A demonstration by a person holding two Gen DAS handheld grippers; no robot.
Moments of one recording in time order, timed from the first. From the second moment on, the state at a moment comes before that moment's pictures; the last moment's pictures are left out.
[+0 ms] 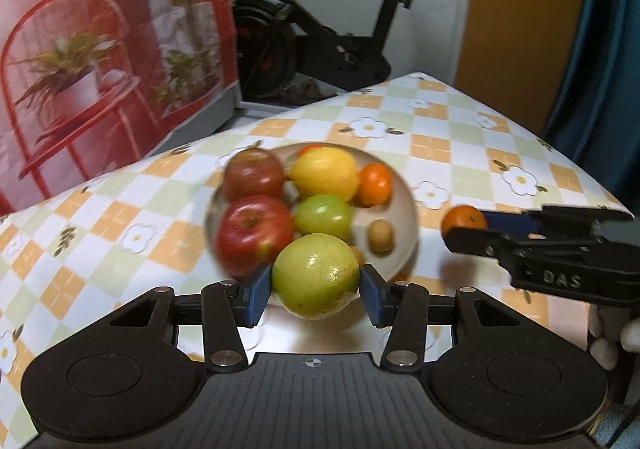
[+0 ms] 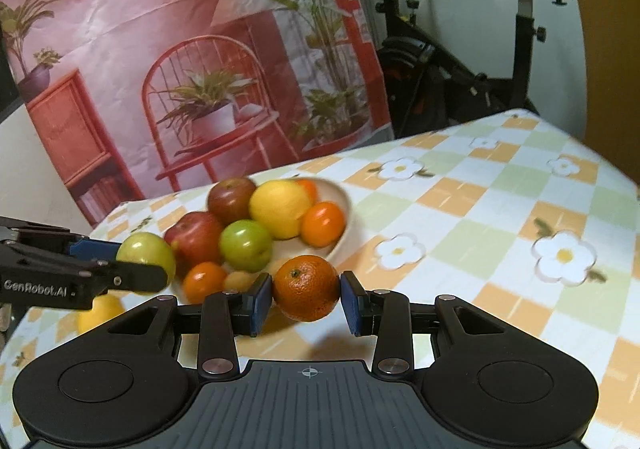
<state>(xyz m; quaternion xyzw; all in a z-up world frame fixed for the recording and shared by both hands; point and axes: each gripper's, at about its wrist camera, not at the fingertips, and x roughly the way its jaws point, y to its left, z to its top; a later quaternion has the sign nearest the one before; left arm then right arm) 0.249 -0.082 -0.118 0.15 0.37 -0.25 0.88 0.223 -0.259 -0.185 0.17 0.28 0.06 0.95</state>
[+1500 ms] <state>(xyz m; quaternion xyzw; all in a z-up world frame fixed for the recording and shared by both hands) 0.338 -0.127 -0.129 0.05 0.42 -0.26 0.87 0.282 -0.264 -0.200 0.11 0.26 0.12 0.95</state>
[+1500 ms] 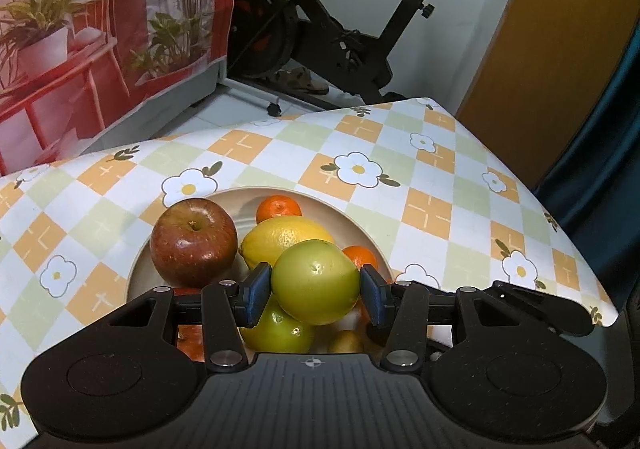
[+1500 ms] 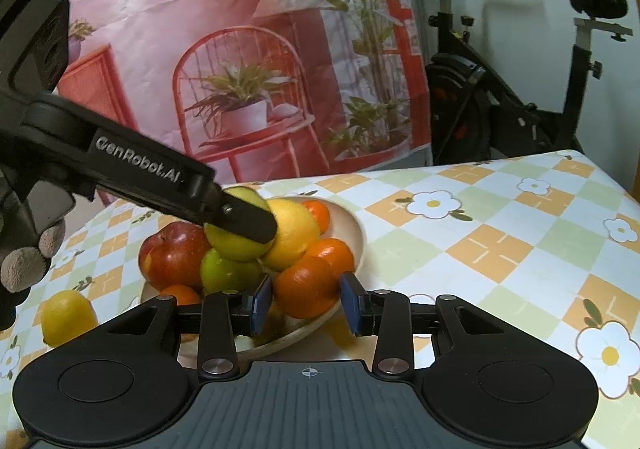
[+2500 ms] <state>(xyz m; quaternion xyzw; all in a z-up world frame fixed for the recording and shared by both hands) 0.304 -0.049 -0.091 0.04 0.36 -0.24 0.90 0.247 -0.240 -0.187 0.10 0.27 0.14 0.95</state>
